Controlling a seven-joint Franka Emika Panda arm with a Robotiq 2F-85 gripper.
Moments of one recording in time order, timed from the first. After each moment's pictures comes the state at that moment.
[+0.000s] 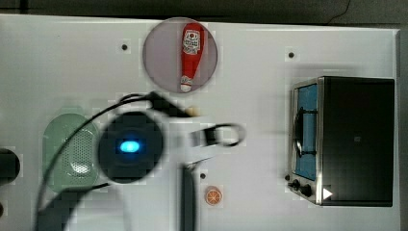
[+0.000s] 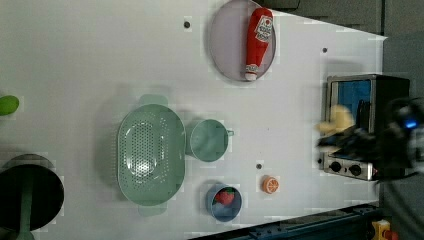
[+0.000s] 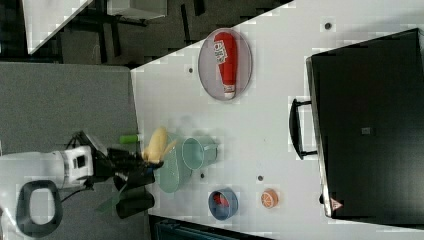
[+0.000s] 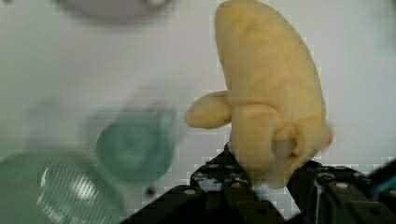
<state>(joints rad) 0.03 -0.25 0.19 -2.19 0.08 0.27 -0.02</state>
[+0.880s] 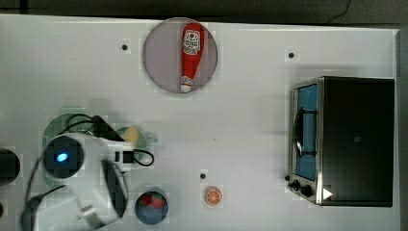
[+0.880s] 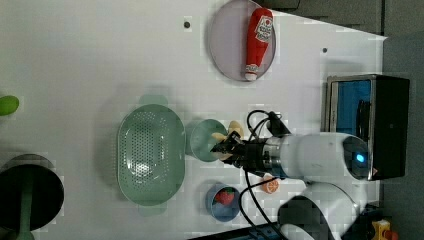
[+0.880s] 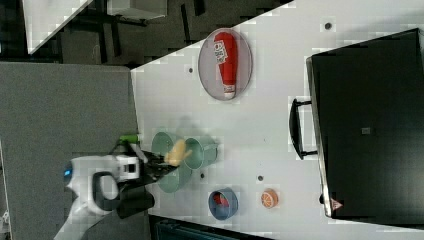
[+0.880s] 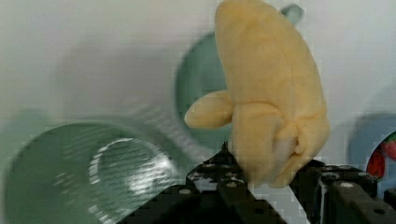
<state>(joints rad) 0.11 0.09 0.43 -2.38 0.12 0.83 0.43</state>
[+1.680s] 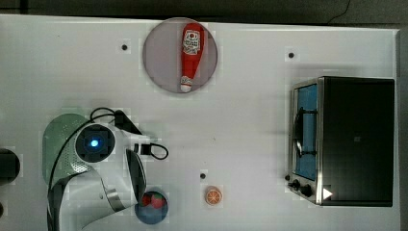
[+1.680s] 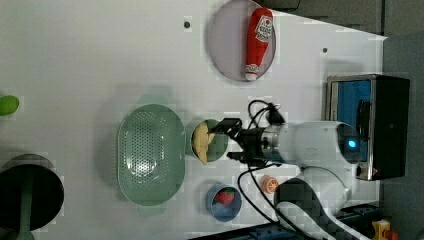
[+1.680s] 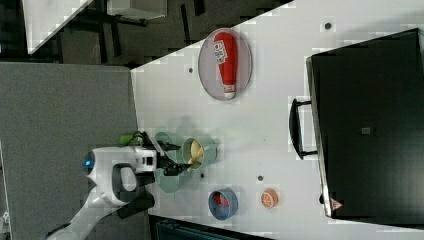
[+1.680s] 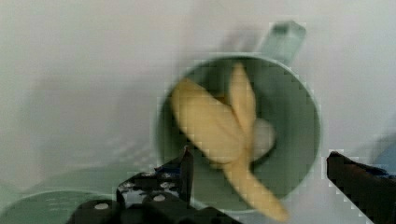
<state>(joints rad) 0.07 0.18 0.40 -2.37 0.12 0.95 0.44</state>
